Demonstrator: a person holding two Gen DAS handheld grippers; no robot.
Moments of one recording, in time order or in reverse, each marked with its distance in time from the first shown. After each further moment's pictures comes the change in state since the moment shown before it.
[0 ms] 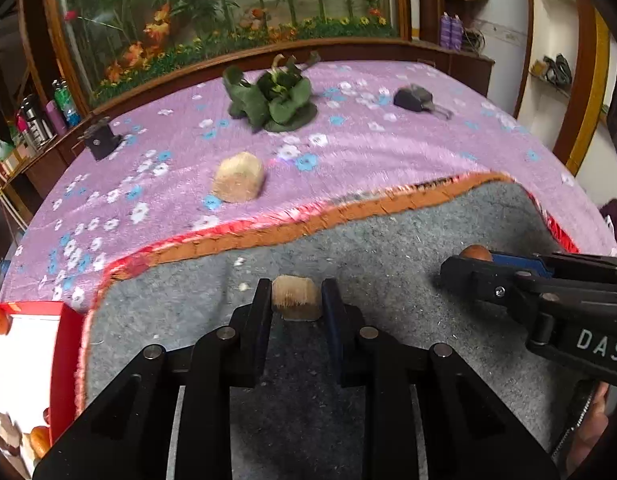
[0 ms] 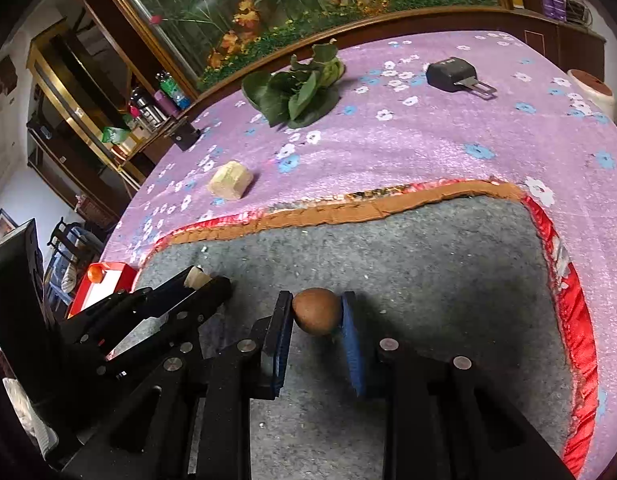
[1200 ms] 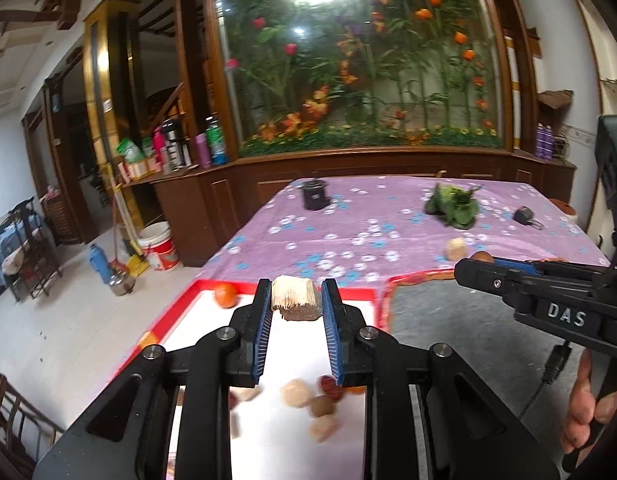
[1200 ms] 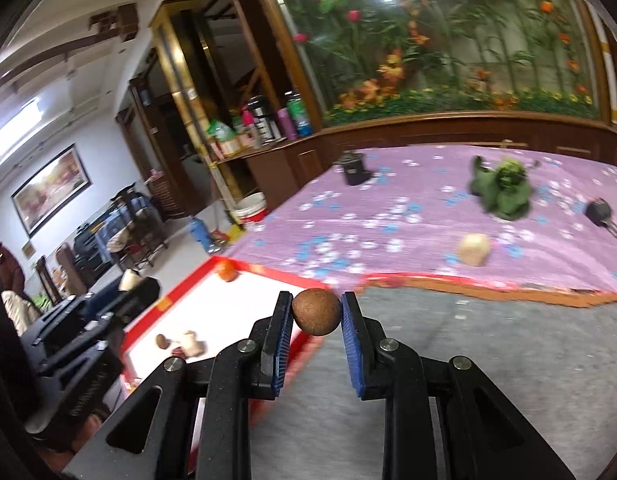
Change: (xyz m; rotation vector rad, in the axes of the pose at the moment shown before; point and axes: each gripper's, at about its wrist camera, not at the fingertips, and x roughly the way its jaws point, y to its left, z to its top) left arm -0.175 0.177 -0.087 -0.233 -0.321 0.339; right arm -0.024 0.229 -0.036 -0.349 -0.188 0.218
